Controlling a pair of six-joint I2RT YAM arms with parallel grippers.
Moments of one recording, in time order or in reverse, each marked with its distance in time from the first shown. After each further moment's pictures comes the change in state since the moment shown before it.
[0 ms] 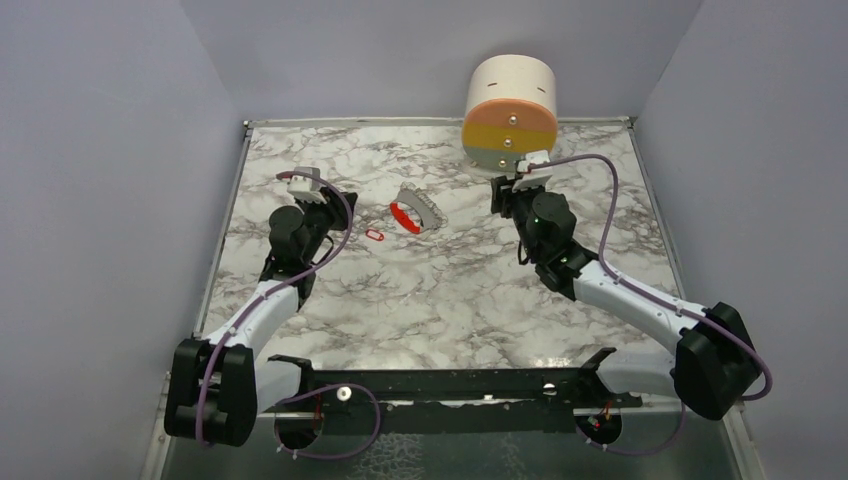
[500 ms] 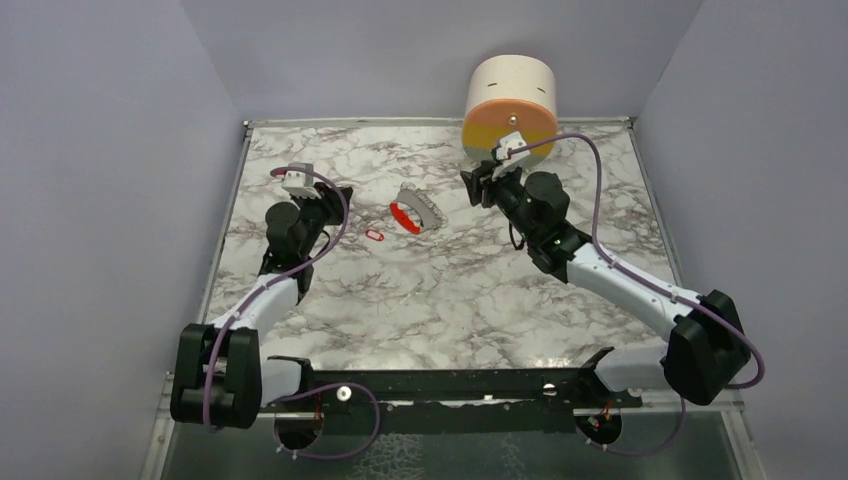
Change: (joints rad) left arm 0.045 0.111 0.017 0.099 0.032 -0.038; right arm 0.000 0.109 0.188 -0.063 -0.309 -0.034
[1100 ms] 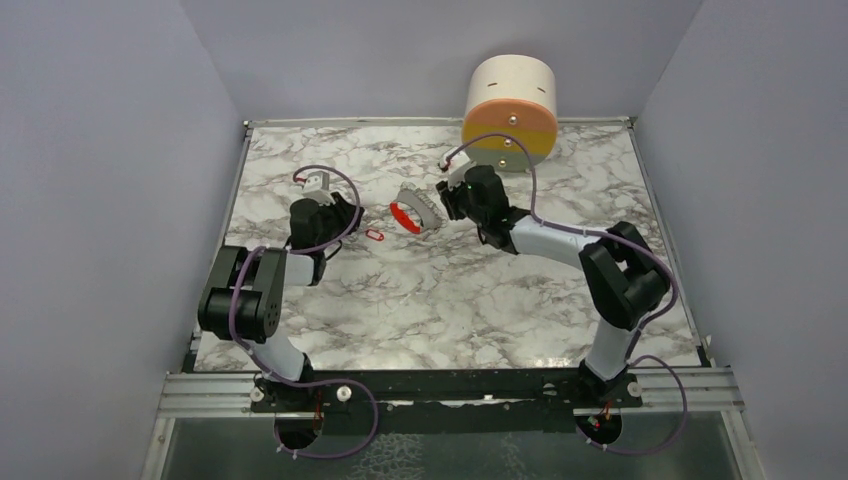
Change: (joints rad) left arm 0.005 0.436 0.042 0.120 0.023 -0.093; right arm 0.000 0.478 0.164 -0.096 -0.031 -0.052
